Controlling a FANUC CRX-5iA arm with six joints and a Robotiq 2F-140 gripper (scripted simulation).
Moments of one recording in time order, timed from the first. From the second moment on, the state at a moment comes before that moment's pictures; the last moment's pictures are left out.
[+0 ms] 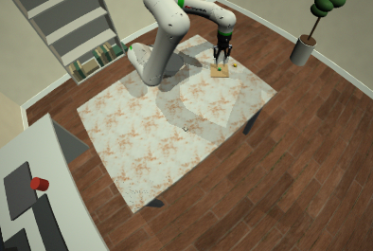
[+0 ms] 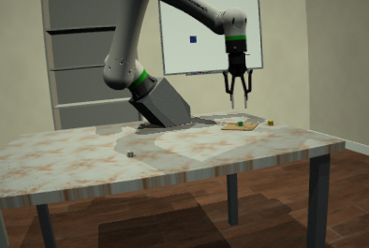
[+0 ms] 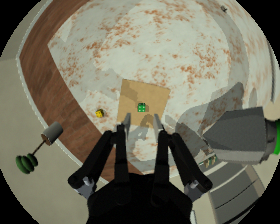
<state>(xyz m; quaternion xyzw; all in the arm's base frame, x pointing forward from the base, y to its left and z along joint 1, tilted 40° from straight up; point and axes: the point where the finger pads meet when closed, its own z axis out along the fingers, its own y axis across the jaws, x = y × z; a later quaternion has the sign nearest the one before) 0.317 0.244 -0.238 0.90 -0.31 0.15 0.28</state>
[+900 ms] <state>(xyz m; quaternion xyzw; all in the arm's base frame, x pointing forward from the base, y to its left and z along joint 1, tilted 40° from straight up) 0.313 0.249 -0.239 0.89 -0.30 0.18 0.29</state>
